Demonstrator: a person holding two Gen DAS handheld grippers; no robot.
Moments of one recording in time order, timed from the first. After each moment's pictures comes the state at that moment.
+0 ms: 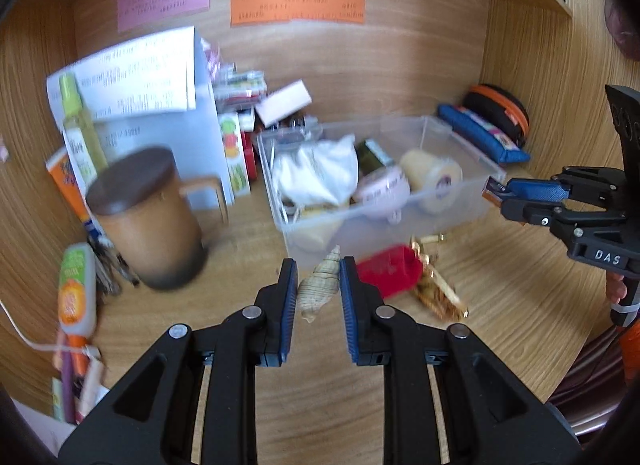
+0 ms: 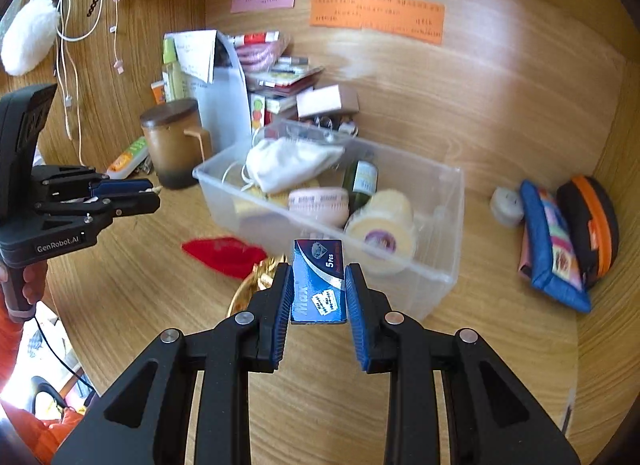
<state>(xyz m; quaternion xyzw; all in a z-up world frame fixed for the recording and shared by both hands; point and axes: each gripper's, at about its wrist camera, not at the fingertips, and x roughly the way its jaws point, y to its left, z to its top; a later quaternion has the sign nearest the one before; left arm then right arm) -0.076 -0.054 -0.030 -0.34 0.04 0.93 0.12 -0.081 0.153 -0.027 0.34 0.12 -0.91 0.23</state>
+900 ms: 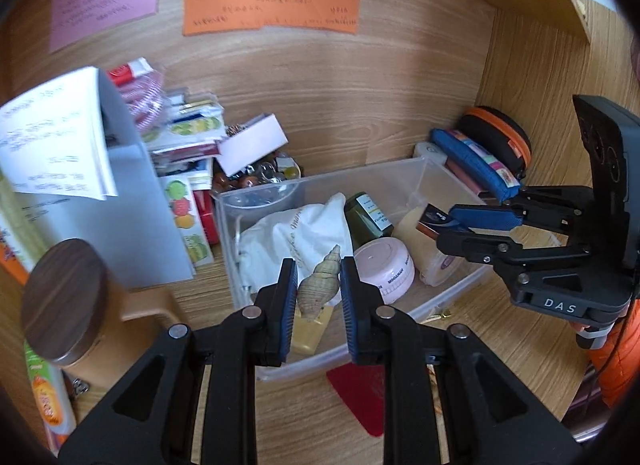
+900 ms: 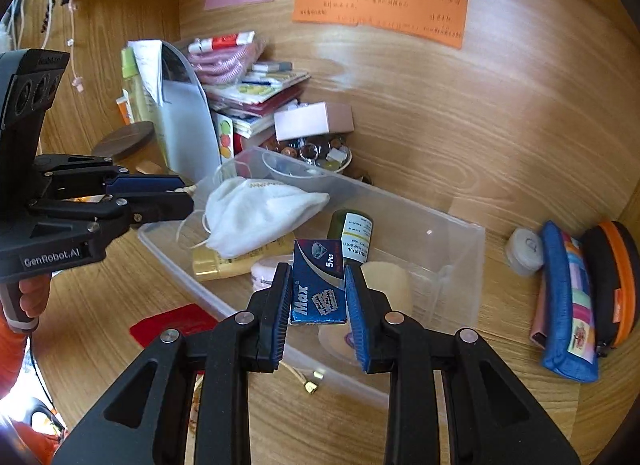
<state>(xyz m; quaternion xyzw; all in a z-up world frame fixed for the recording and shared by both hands) -0.175 -0.036 -0.023 -0.35 0.03 0.92 0.18 -0.177 0.132 -0.031 0.35 0.12 -0.90 0.23</state>
